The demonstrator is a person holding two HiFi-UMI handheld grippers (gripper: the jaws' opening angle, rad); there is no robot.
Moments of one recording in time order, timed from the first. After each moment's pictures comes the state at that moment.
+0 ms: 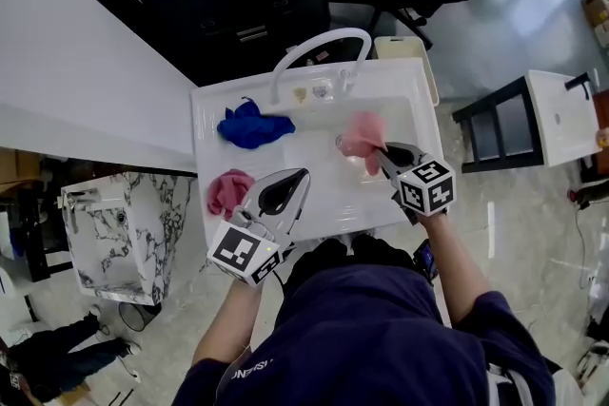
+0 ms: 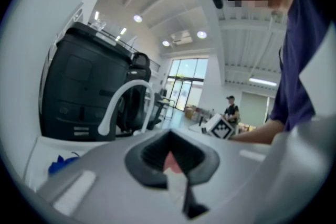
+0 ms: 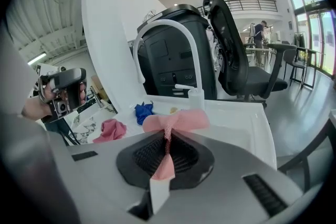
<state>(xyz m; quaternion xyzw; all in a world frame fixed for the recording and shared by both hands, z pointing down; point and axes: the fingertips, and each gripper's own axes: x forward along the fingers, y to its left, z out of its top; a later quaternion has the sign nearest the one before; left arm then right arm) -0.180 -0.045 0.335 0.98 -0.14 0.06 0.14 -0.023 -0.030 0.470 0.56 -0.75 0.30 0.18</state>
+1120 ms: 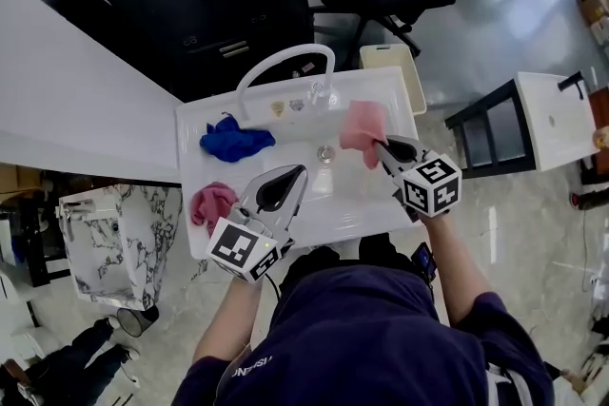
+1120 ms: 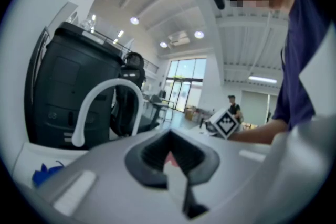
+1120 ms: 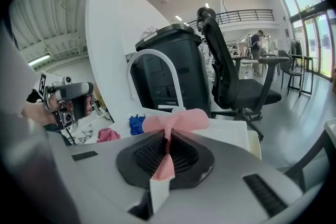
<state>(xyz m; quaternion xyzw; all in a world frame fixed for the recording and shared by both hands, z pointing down) -0.113 -0.040 0.323 0.98 -0.14 0.05 0.12 0.045 -0.031 0.424 0.58 -0.76 0.26 0.15</state>
